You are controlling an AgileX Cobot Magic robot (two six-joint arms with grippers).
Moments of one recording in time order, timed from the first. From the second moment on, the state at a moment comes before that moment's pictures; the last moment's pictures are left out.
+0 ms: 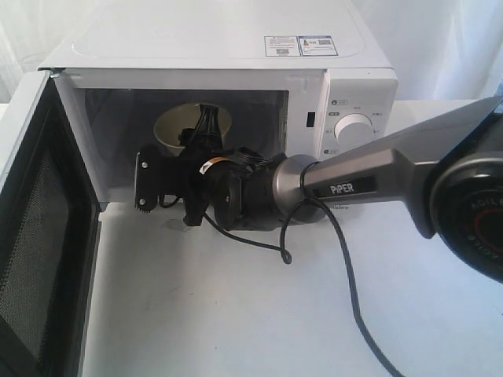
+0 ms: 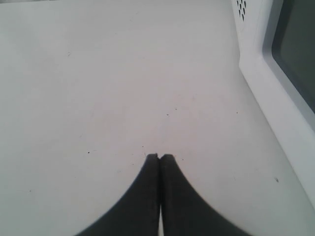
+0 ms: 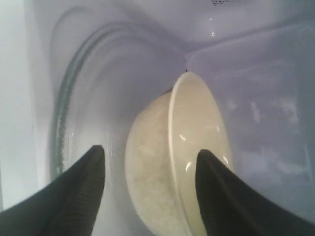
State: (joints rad) left arm 0.11 0.00 0.02 -0.02 0.42 0.08; right arm 0.66 2.18 -1.35 0.60 -0.46 -1.62
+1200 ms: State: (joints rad) left arm 0.11 0.00 0.02 -0.02 0.42 0.08; right arm 0.62 2.21 -1.41 0.57 -0.39 -1.62
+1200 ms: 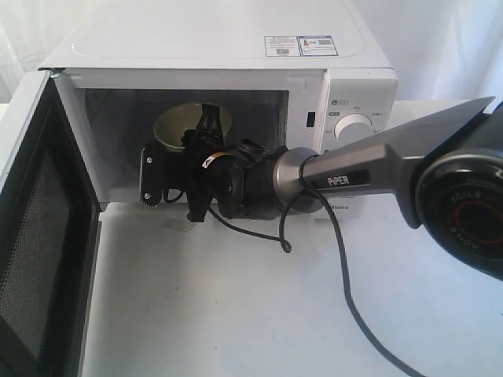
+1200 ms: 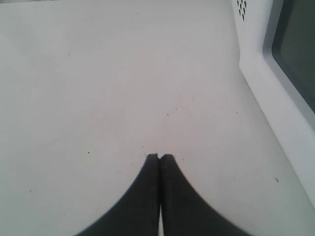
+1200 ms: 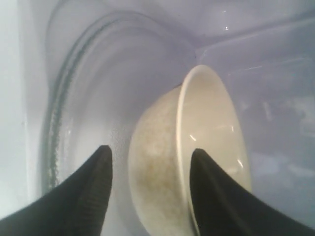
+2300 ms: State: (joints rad) left arm 0.11 0.00 0.02 -0.02 0.42 0.08; right arm 0.62 2.18 -1.41 0.58 -0.24 -1.66
